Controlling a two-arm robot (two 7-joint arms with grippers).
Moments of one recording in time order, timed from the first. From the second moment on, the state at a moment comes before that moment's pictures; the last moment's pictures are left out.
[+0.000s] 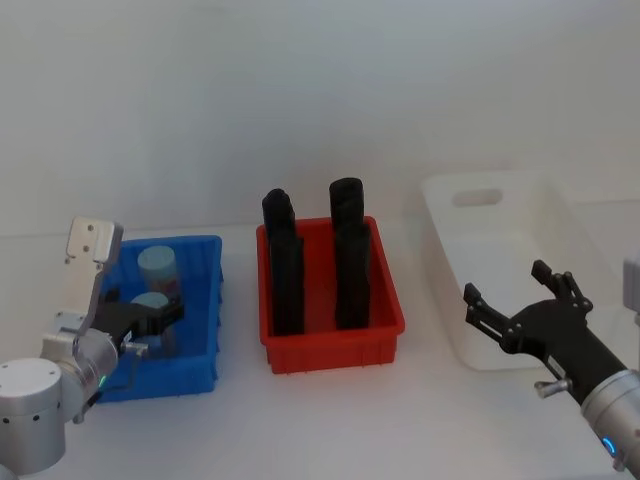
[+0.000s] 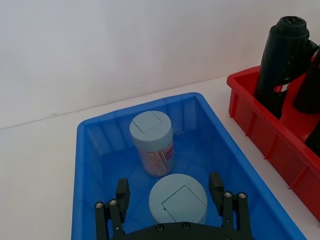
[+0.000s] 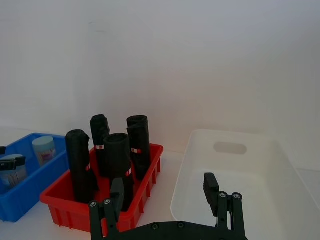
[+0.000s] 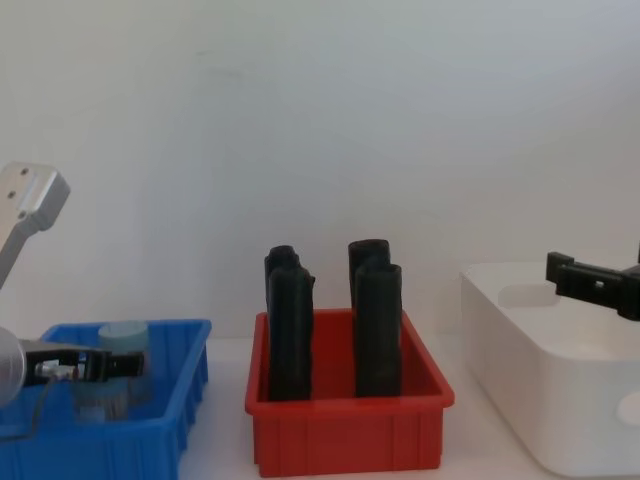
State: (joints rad) left arm -0.47 0.34 0.29 -1.14 -0.34 0.26 -0.04; right arm -0.01 0.34 -0.23 -1.77 0.29 0.03 0.07
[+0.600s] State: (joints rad) left arm -0.48 0.33 0.28 -1.09 -0.38 0.26 -0.05; right arm -0.01 0.34 -0.23 -1.77 0.29 0.03 0.07
